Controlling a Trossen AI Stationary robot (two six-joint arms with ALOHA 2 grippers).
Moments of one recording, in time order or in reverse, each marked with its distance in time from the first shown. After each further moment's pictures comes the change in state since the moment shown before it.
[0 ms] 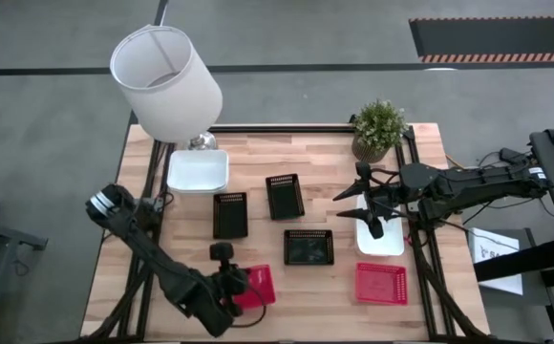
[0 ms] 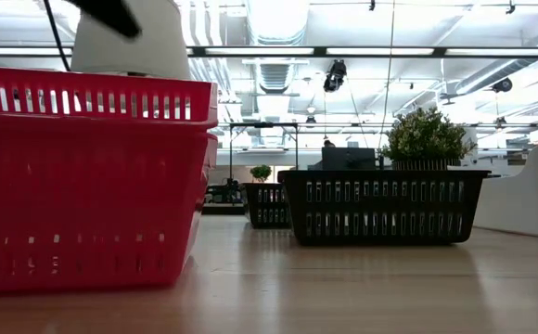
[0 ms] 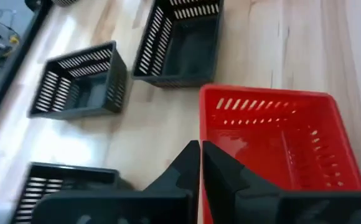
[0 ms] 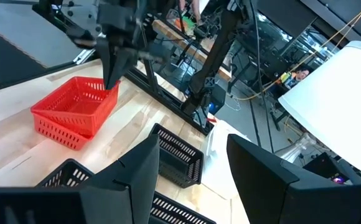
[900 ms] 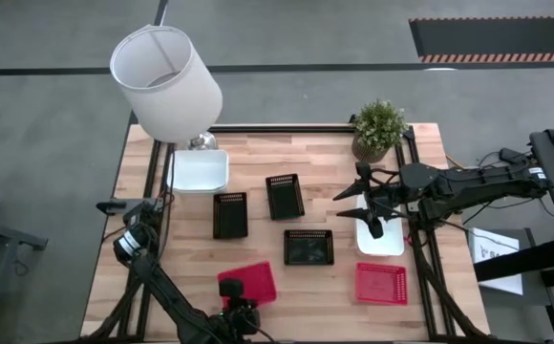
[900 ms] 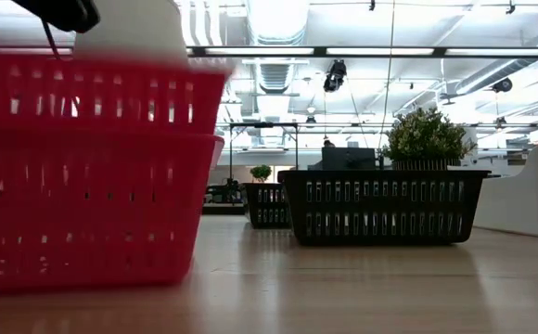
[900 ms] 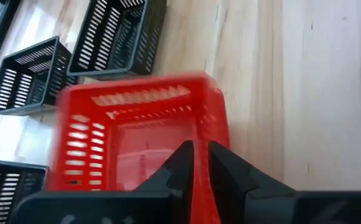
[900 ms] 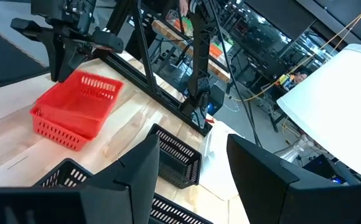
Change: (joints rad) left arm -0.096 0.403 0.488 -0.291 0.018 -0.159; right arm 0.000 0.000 0.000 0.004 0.000 -0.012
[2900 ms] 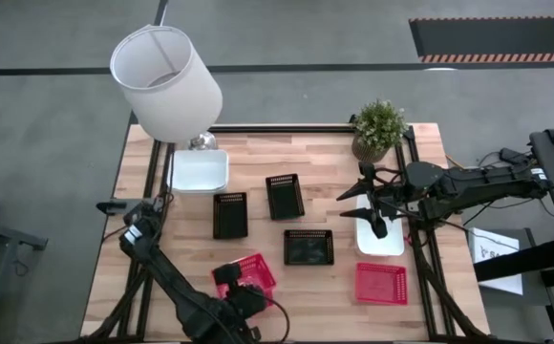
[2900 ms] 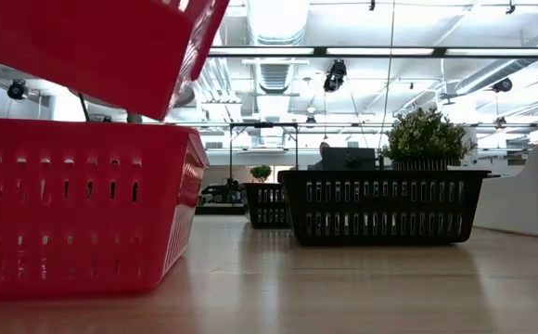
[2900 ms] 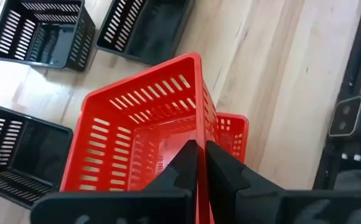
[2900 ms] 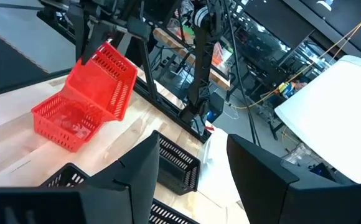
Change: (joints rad) left arm 0.104 -0.011 0.343 -0.332 0.203 -0.177; right arm 0.000 -0.032 0.000 -0.009 -0.022 -0.012
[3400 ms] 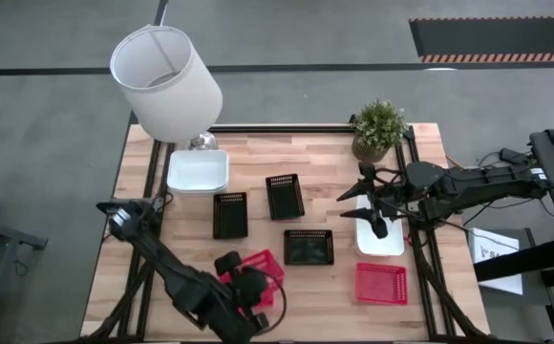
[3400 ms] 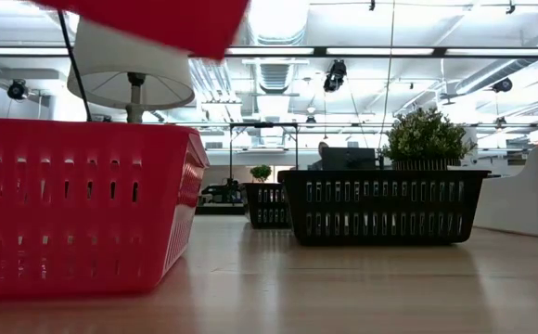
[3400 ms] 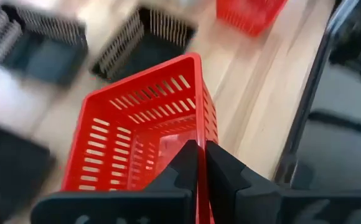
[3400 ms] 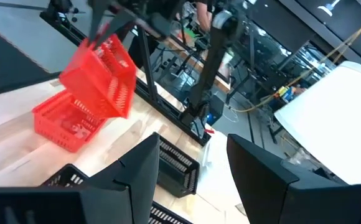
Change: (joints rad) left arm 0.045 -0.155 -0.093 0.179 -0.005 -0.068; right arm 0.000 0.000 0.002 0.002 -0.004 -0.016
